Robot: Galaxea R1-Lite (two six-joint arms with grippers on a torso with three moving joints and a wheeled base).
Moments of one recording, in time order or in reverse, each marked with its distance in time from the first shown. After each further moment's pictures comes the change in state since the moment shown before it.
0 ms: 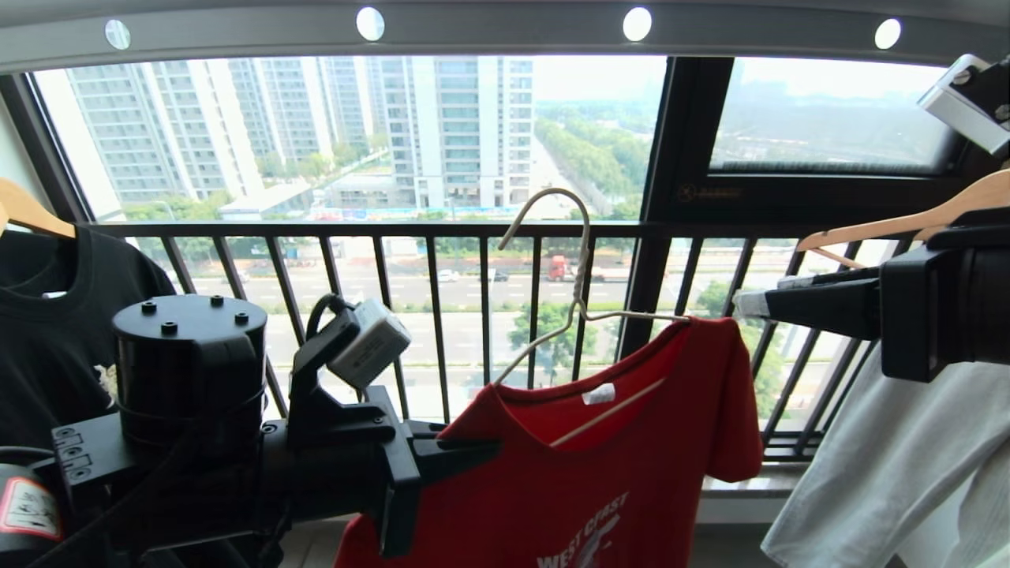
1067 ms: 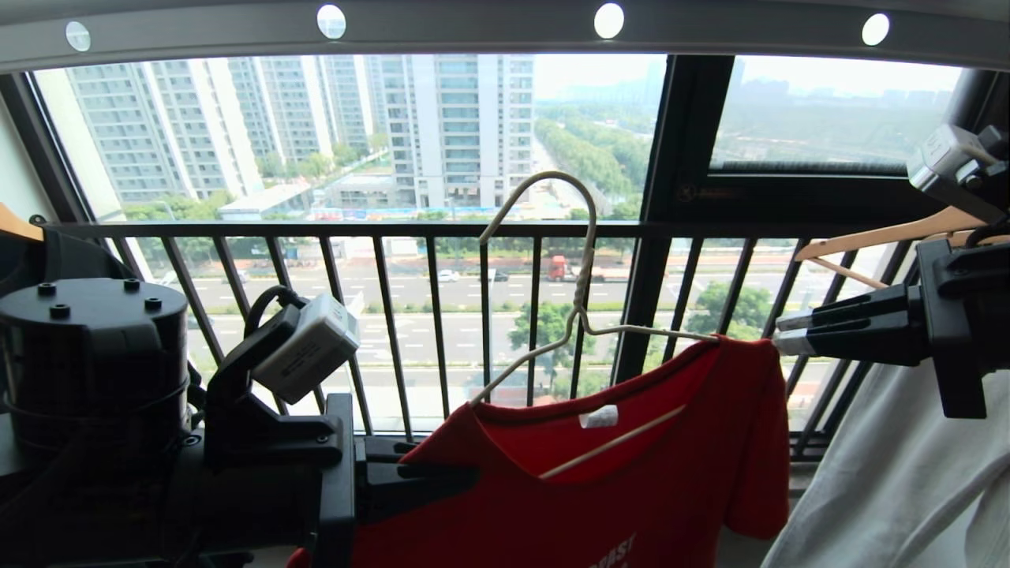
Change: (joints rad) left arm 0.020 -0.132 -0.023 0.175 -0.109 0.042; right arm -0.365 0.038 0.002 0.121 0.566 -0.575
